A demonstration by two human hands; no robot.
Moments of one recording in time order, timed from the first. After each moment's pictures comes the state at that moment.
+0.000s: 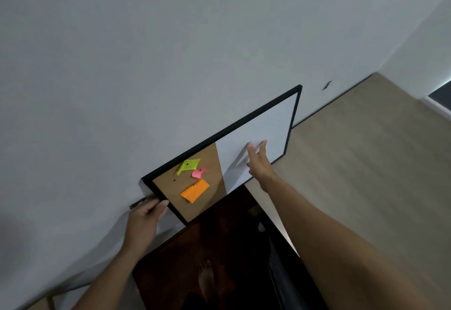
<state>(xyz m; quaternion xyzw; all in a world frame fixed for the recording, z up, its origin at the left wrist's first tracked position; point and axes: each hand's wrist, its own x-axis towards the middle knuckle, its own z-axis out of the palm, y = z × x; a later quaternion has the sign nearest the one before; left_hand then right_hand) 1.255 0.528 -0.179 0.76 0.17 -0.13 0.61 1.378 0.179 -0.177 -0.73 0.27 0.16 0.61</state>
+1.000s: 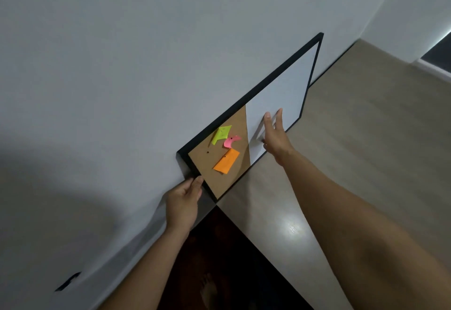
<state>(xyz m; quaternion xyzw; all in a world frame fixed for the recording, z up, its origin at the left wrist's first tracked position) 1.391 0.287 -0.175 0.74 0.16 -0.15 0.63 1.491 -0.008 -0.194 -0.70 0.30 0.05 0.65</state>
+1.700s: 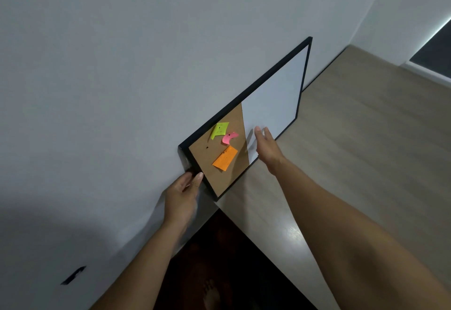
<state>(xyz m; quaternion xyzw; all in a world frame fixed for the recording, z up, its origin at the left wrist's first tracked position) 1.390 0.290 -0.166 0.74 0.16 -0.16 0.64 1.459 0.011 -0.191 -0.68 0.30 0.08 0.66</state>
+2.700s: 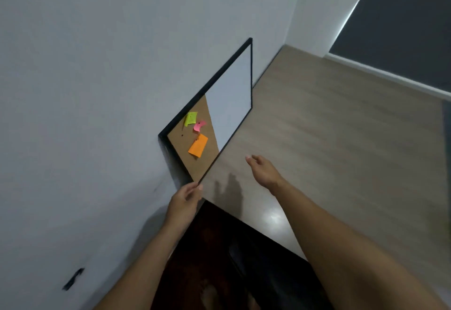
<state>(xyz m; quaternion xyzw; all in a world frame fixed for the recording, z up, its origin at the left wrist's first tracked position) 1.325 0.302 -0.148 0.78 0.02 -0.33 0.54 1.286 0.024 -0.158 -0.77 0.36 0.07 0.53</state>
